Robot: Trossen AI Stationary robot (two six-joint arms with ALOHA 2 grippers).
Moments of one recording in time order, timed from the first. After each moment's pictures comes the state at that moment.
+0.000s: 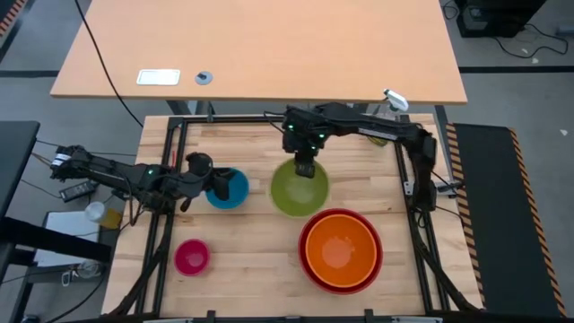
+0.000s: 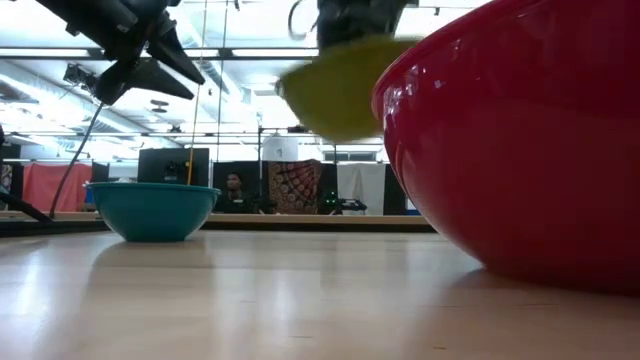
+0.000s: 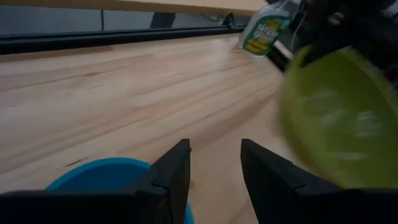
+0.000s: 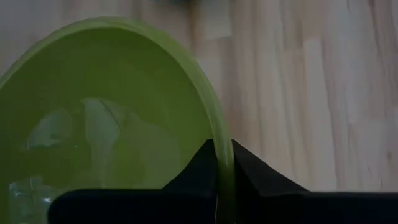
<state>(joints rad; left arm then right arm) -0.22 0.80 0.64 -0.46 -0.72 -0.98 -0.27 1.94 1.96 -1.21 -0.23 -0.12</state>
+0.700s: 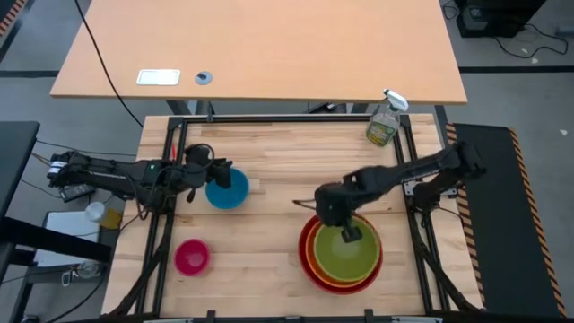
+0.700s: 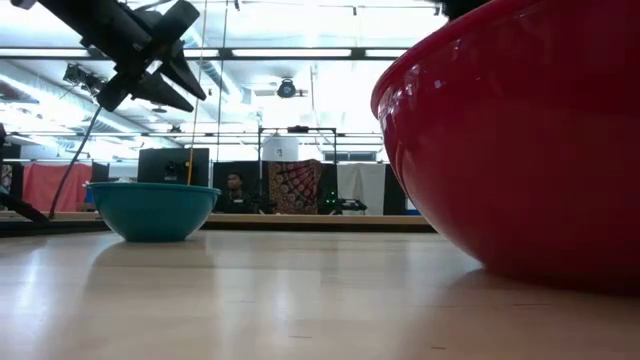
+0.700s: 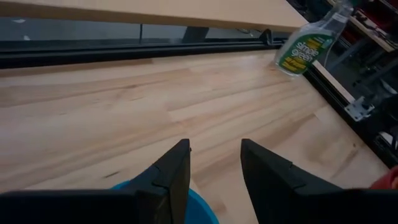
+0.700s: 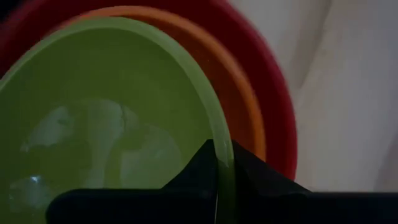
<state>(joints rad) -0.08 0.81 0.64 -0.48 -0.72 -0.98 0.19 1.58 1.31 -0.96 -0.18 -0.07</state>
